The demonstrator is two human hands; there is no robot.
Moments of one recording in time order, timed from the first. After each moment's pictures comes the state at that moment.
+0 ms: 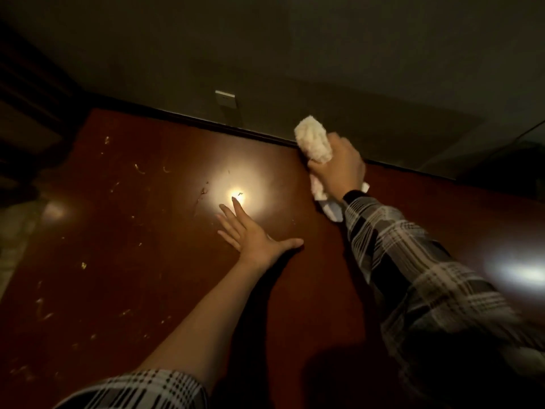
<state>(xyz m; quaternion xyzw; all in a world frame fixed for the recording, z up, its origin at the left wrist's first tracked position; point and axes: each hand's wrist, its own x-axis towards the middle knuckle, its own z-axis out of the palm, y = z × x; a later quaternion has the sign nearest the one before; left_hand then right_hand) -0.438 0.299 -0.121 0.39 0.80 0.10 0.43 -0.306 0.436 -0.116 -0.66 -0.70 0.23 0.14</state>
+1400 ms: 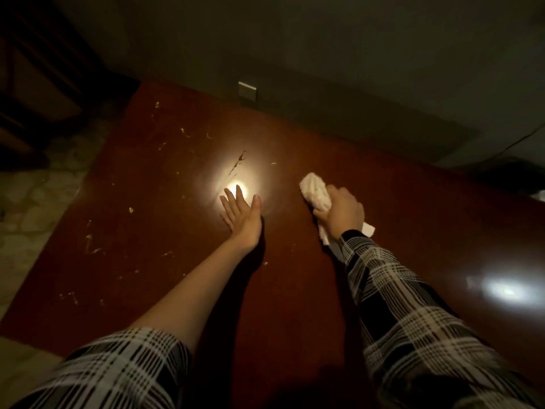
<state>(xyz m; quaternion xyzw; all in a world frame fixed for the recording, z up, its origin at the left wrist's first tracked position) -0.502 0.230 -0.127 0.38 0.80 0.20 0.43 -0.327 0.295 -0.118 -0.67 -0.71 0.20 0.01</state>
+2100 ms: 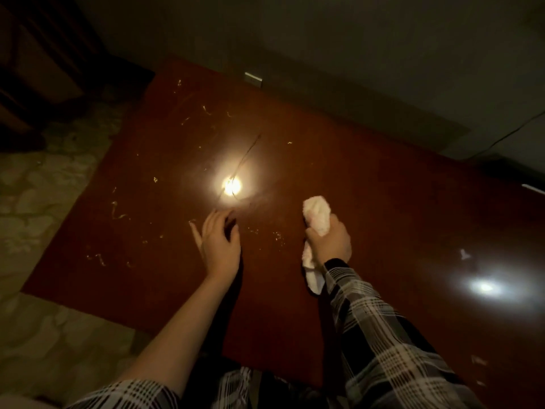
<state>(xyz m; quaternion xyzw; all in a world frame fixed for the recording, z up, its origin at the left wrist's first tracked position) -0.546 0.098 -0.128 0.39 0.83 0.32 0.23 -0.364 0.165 -0.121 -0.78 -0.55 0.28 0.06</state>
